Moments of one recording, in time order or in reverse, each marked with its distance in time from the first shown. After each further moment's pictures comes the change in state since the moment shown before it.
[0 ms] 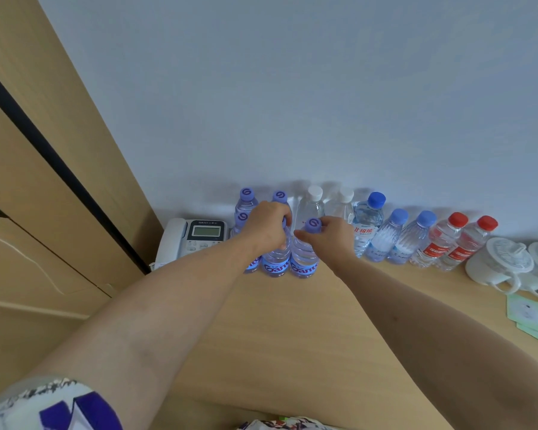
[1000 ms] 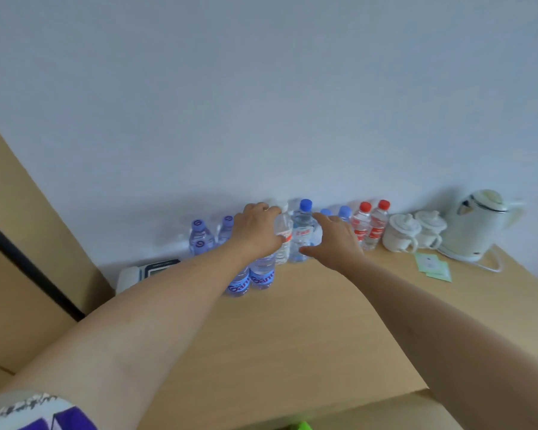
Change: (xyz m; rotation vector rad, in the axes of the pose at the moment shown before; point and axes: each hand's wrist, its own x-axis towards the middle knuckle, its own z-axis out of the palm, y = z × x) left_hand -0.019 0.074 -0.019 0.212 0.016 0.338; right_hand -0.087 -0.012 -0.105 -0.531 0.140 -0.055
